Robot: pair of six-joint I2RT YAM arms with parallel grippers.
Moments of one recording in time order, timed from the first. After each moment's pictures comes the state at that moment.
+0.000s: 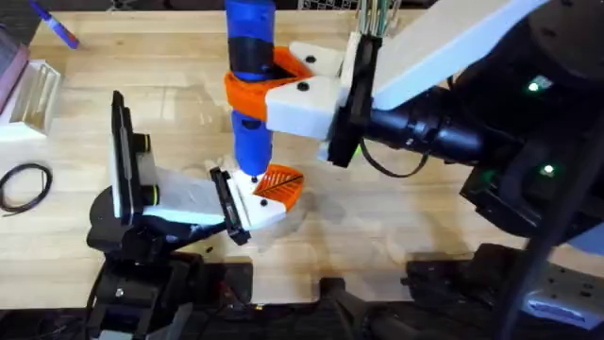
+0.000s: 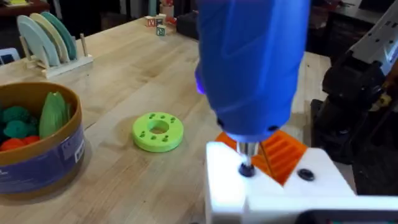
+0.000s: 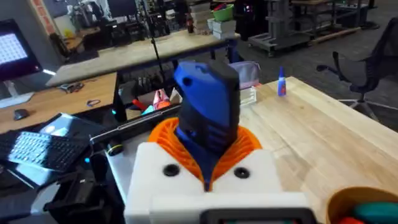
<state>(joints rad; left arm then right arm) -0.11 0.02 0.01 -0.11 1.06 -0.02 0.87 1.06 0.72 0.42 -0.39 0.19</state>
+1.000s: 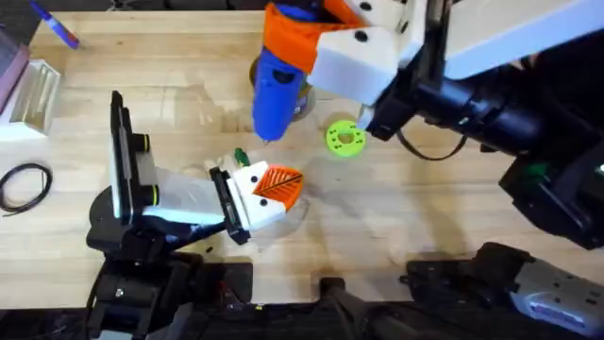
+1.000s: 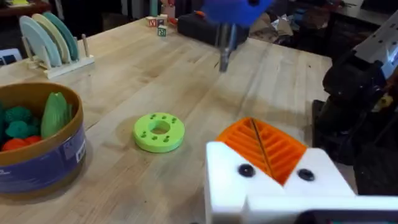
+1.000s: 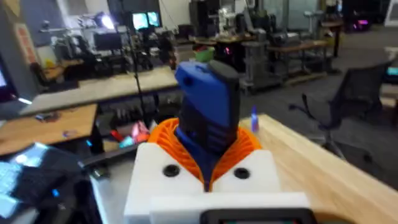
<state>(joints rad) -0.11 0.02 0.01 -0.11 1.06 -0.02 0.76 0.96 0.72 0.47 -0.40 0.18</state>
